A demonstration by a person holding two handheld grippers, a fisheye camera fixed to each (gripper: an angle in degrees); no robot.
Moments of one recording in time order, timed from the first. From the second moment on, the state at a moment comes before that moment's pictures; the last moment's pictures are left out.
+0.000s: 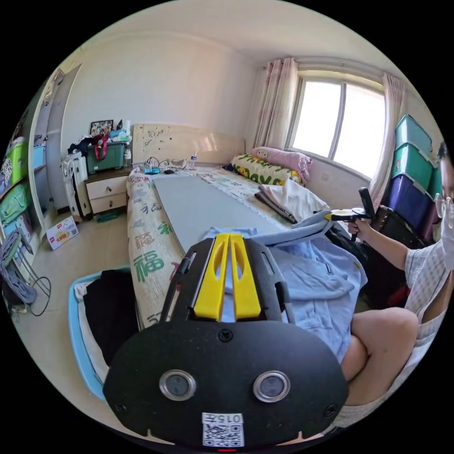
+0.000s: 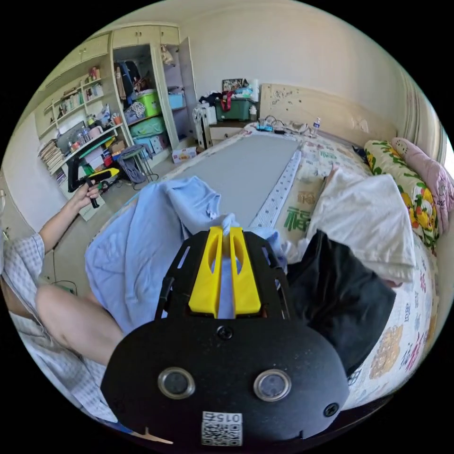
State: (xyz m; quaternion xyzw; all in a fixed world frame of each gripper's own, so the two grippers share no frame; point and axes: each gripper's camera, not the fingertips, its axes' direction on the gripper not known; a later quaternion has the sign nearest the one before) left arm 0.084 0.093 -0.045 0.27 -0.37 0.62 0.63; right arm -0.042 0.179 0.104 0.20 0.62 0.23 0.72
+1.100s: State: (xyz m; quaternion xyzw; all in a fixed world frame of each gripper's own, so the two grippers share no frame) left arm 0.201 -0.074 0.120 0.13 -0.55 0.60 0.56; right arm 0.033 0.258 0.130 0.23 0.56 0.25 0.76
